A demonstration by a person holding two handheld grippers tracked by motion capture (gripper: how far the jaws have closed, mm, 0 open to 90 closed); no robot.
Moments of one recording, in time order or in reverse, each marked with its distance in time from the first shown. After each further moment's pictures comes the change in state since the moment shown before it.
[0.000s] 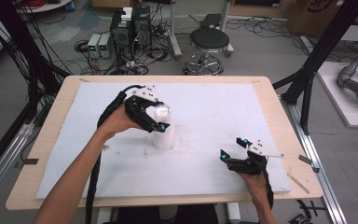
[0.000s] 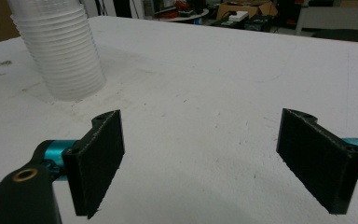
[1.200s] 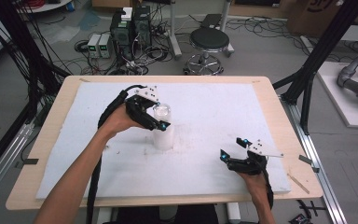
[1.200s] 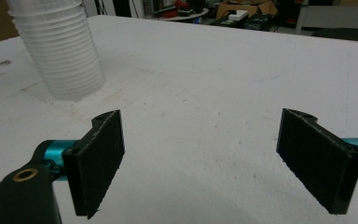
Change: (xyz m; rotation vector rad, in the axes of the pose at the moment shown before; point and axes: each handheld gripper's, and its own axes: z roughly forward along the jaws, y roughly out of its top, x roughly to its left) left arm -0.001 0.006 -0.001 0.055 -0.021 0.003; right arm 0.000 0.000 0.000 0.006 -0.002 0.005
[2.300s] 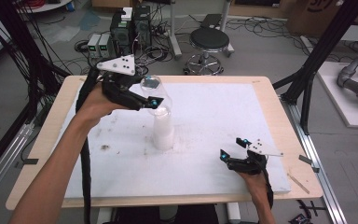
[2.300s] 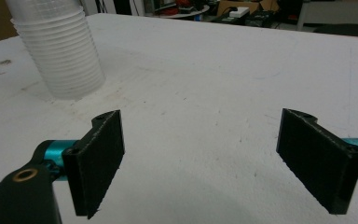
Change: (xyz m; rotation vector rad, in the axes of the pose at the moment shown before) left arm -0.026 0.045 -0.098 -0.271 0.058 0.030; right arm -0.001 0.001 0.001 0.010 0.004 0.009
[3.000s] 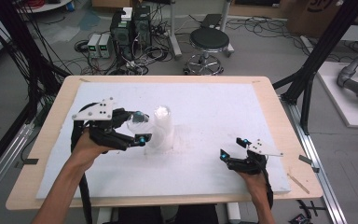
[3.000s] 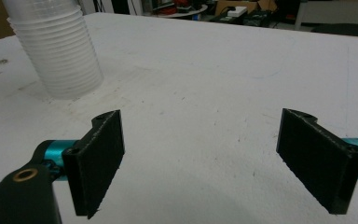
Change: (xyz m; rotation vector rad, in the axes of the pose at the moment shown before) left arm -0.061 -0.091 -0.005 -0.208 -0.067 -0.077; right arm 0.000 0.000 0.000 0.005 -0.007 0.003
